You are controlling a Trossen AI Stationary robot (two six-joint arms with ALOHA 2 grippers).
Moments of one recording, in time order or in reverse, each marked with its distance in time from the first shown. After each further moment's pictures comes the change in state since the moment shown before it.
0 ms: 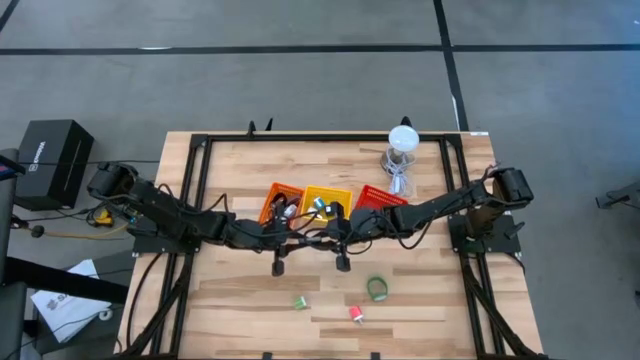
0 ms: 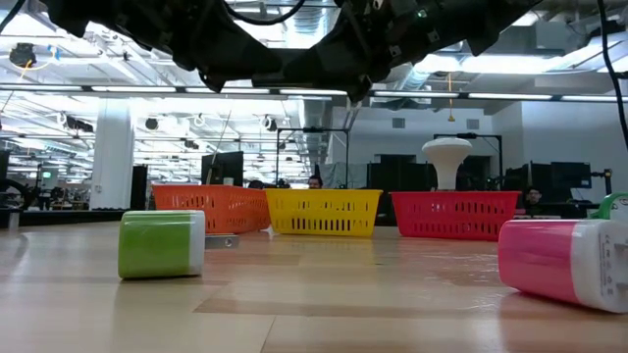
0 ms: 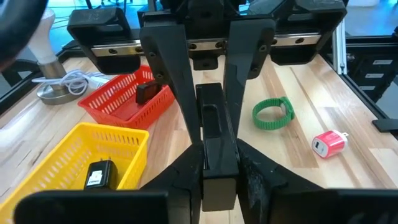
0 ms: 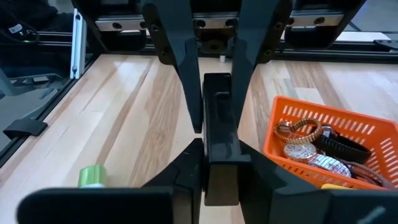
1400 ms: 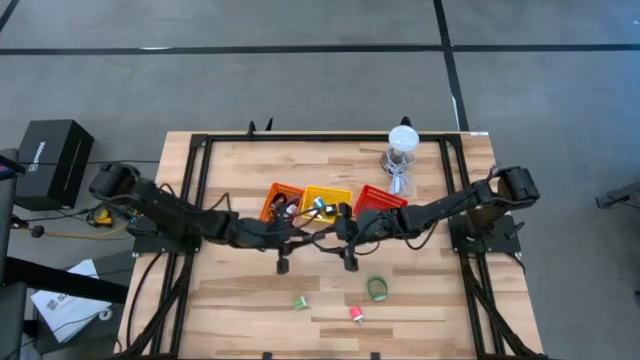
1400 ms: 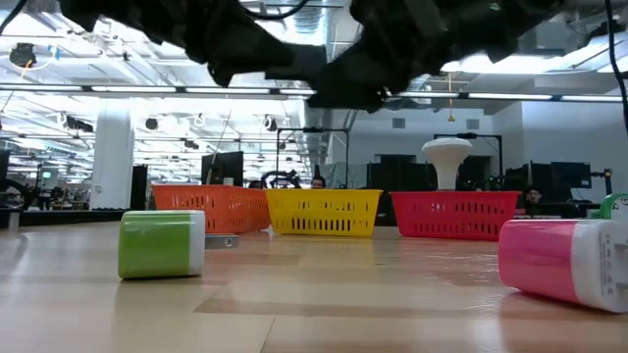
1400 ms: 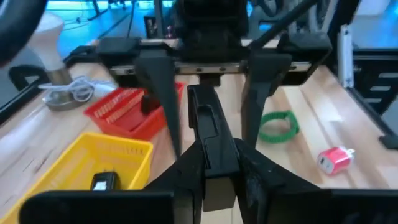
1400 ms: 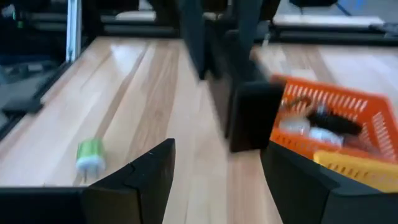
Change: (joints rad) left arm 0.002 0.020 0.043 -0.006 -0.002 -0.011; right arm 0.003 -0.045 -0.092 0.008 0.013 -0.005
